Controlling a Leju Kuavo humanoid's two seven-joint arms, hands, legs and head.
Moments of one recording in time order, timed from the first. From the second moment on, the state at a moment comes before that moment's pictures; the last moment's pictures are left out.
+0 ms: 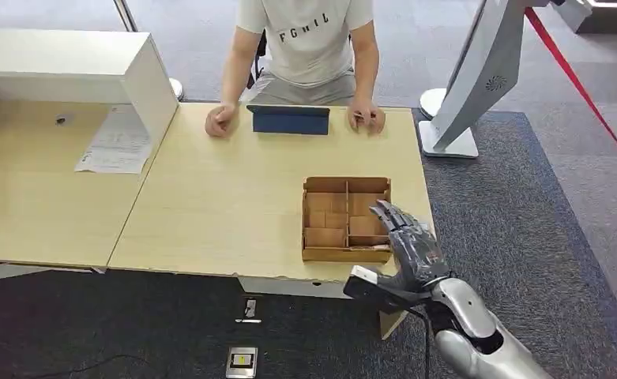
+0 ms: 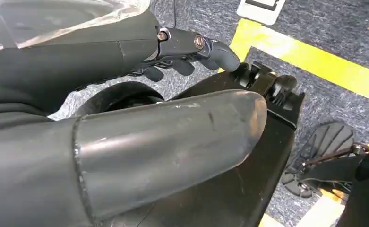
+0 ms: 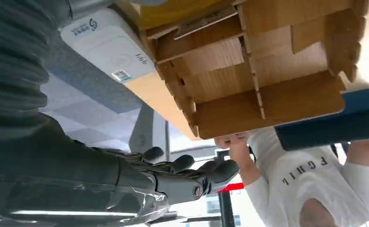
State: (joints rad) left arm -0.27 -0.11 -1.50 -0.19 0.66 0.17 0.02; right arm -0.42 -0.41 0.82 -1.36 0.78 -0.13 0.17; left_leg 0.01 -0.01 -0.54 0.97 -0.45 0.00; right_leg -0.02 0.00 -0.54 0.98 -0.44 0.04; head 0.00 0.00
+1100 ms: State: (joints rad) left arm -0.27 -0.11 -1.50 -0.19 0.67 0.18 0.02; right arm -0.42 -0.30 0.86 -1.29 0.85 -0.16 0.22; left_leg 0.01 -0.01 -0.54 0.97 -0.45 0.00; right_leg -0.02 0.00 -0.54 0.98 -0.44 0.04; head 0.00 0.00
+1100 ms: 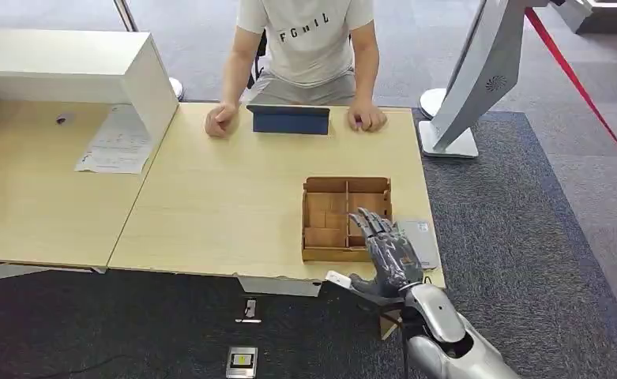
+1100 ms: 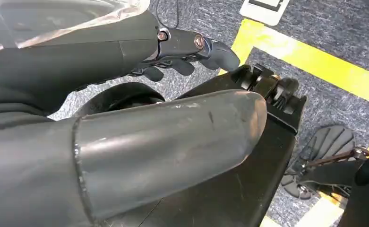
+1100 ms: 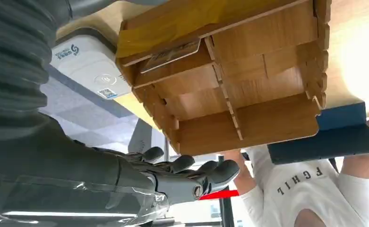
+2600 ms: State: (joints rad) left arm -0.28 -0.11 -1.50 -0.19 0.67 0.14 0.02; right arm -0.48 -0.25 0.86 -1.05 0.89 -0.22 0.23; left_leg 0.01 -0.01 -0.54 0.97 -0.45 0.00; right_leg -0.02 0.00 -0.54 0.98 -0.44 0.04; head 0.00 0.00
